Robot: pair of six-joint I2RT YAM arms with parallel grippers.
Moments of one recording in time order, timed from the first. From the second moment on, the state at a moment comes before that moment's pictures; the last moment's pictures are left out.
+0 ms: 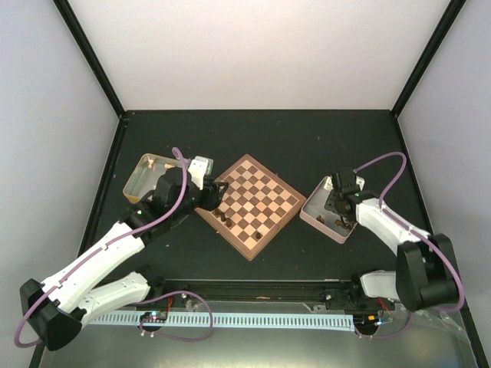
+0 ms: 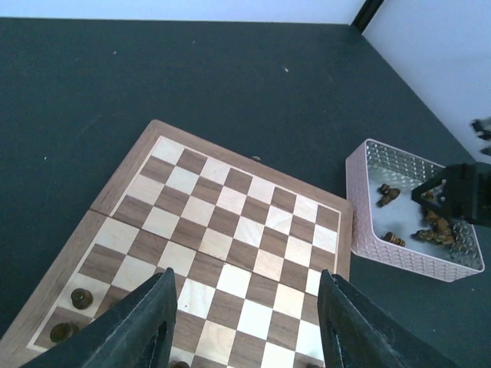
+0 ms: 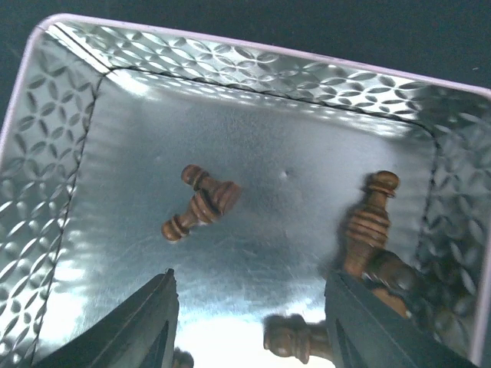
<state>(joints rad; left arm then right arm) -0.66 0.92 0.82 -0.39 -0.01 -0.38 0.26 1.28 0.67 -0.51 0.26 0.64</state>
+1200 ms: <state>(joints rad) -0.66 0.93 0.81 -0.33 0.01 -0.37 0.23 1.56 0.78 -0.43 0.20 0.65</state>
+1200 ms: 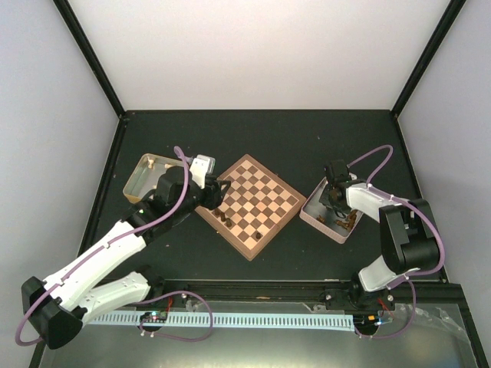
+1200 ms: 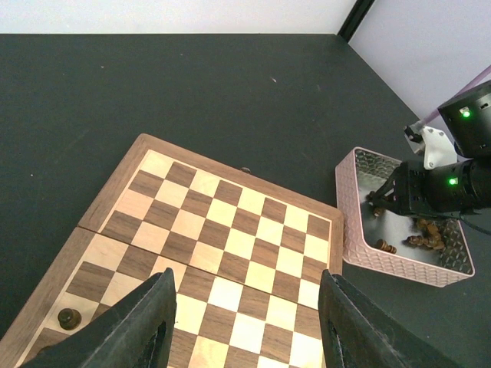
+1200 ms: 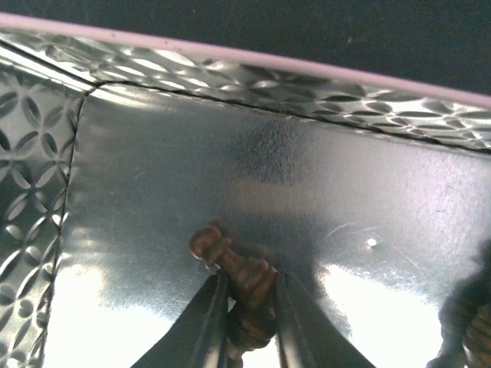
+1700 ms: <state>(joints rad) -0.66 1.05 0.82 -0.30 0.19 -0.40 0.23 1.49 0.76 -0.44 0.11 0.64</state>
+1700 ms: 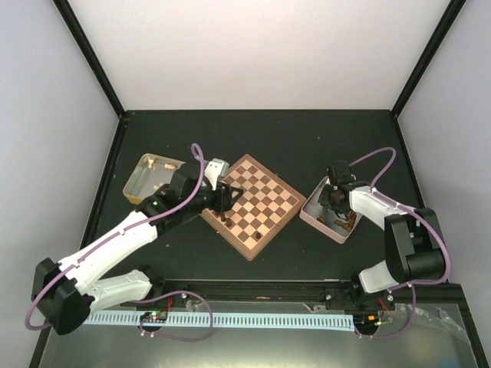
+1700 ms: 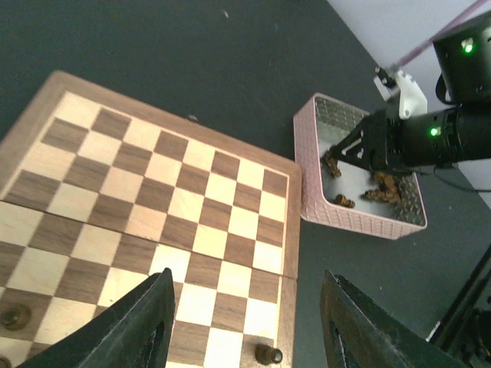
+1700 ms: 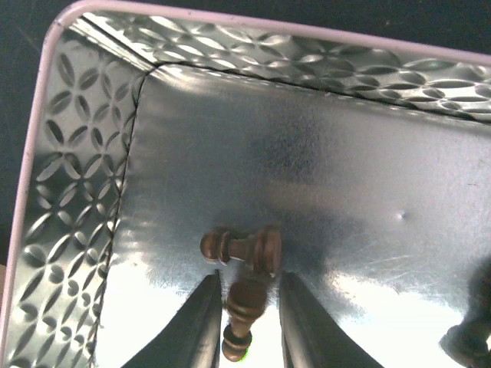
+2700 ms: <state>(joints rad) -0.66 1.12 0.82 -0.26 0.28 -0.47 0.23 1.32 0.68 -0.35 -0.03 0.62</state>
